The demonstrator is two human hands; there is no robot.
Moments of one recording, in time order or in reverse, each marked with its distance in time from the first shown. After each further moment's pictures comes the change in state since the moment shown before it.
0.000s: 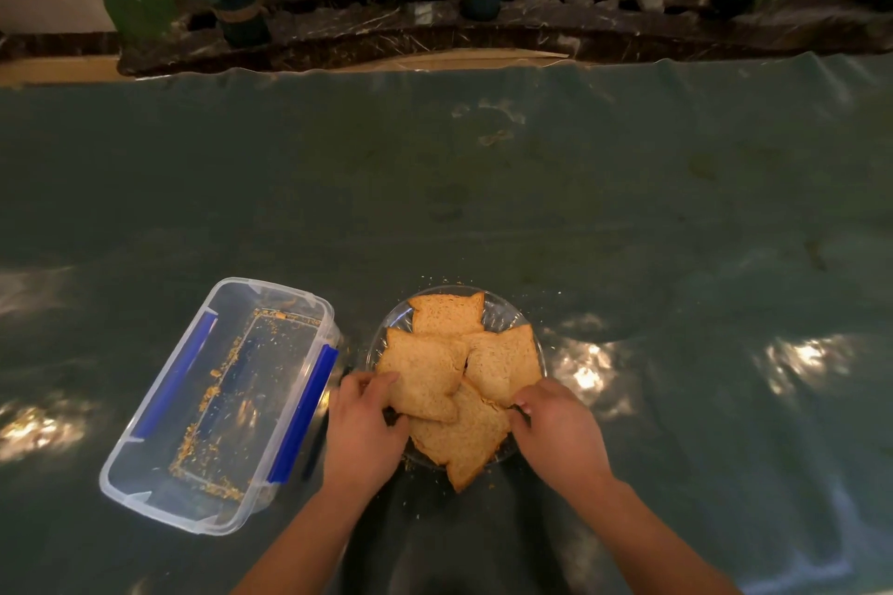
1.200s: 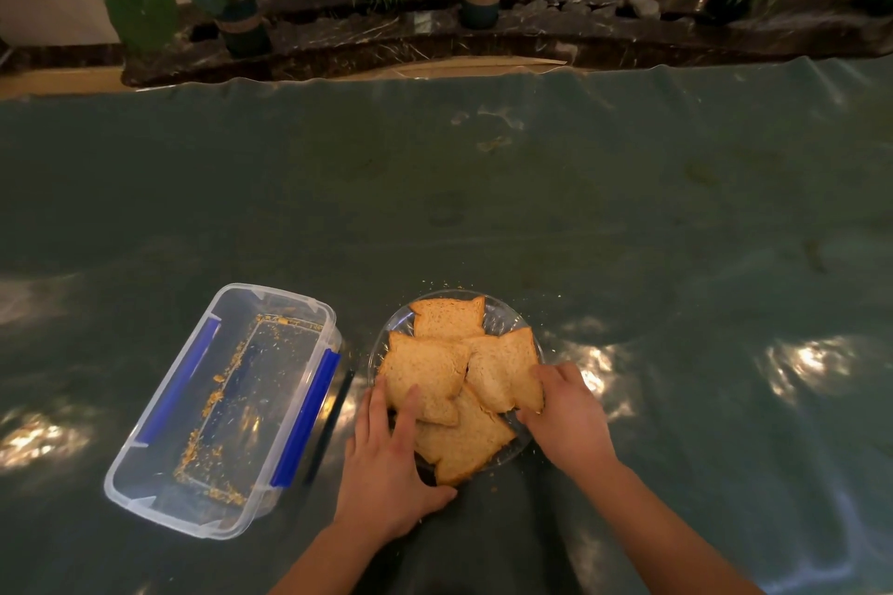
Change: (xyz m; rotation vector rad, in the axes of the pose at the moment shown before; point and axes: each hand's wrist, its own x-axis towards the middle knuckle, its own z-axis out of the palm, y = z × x) left_hand -0.027 -0.008 0.021 0.237 -0.226 0.126; right_hand 0.018 0.019 0.006 0.044 -0.034 0.154
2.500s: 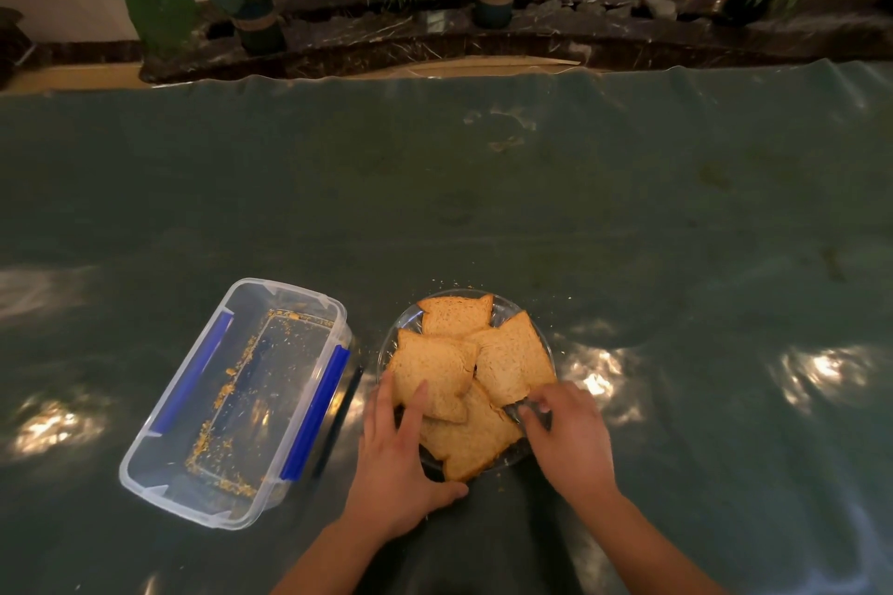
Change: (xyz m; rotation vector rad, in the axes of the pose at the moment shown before) left_hand -0.002 0.002 0.000 -0.171 0.003 0.006; right_hand -0.021 -0.004 0.014 0.161 0.166 -0.044
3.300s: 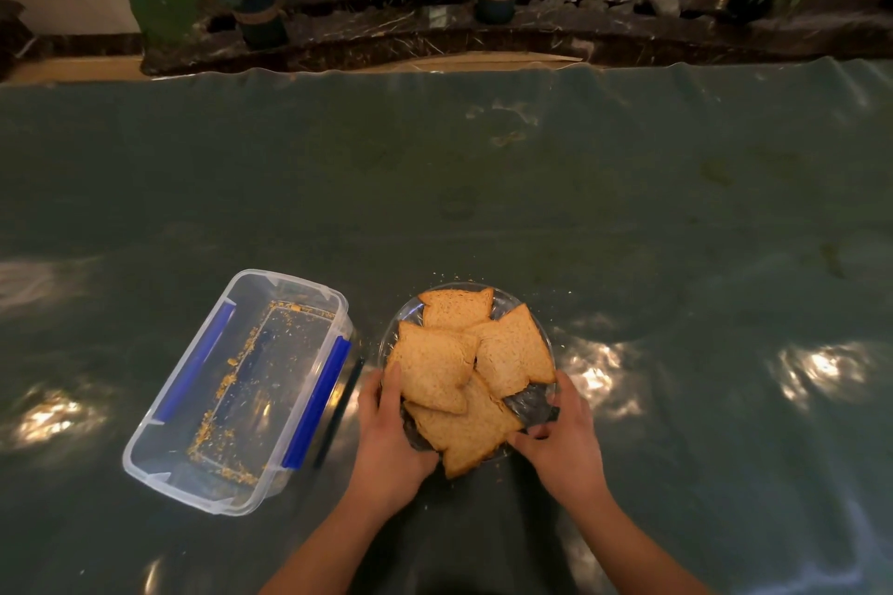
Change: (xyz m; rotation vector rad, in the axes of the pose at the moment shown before) left_hand 0.003 0.002 -0.006 -0.426 0.088 -0.089; right_hand -0.015 0.001 0.006 0.295 -0.161 0.280
